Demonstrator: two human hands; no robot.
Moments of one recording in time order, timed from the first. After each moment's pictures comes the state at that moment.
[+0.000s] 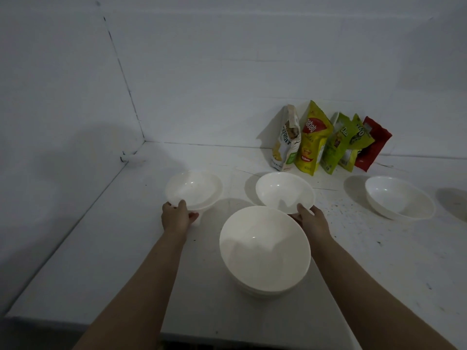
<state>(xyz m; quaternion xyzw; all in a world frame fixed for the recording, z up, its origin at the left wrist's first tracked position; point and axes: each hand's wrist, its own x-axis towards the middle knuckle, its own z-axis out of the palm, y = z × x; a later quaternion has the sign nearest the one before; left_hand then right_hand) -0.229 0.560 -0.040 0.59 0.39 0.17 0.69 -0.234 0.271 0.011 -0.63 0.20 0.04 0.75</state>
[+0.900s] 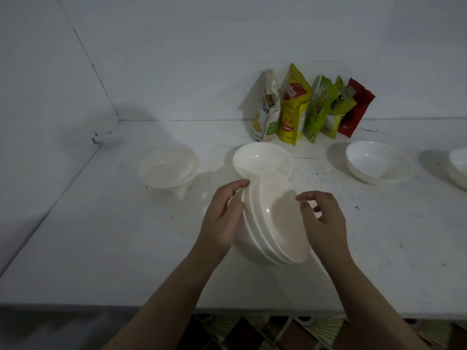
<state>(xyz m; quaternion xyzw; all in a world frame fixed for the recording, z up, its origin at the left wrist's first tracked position) -0.334 0.406 0.036 0.75 0.04 0.05 0.66 -0.301 0.214 0.004 -0.87 0.04 -0.12 0.48</state>
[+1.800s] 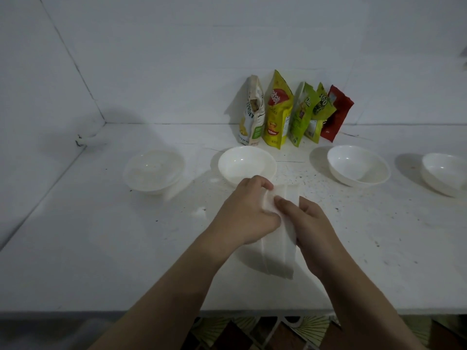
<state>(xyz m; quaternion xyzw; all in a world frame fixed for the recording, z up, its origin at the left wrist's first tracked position) -0.313 0.350 0.086 0.89 -0.03 -0.08 0.45 -0.329 0.213 0.070 -0.73 0.06 0.09 0.68</state>
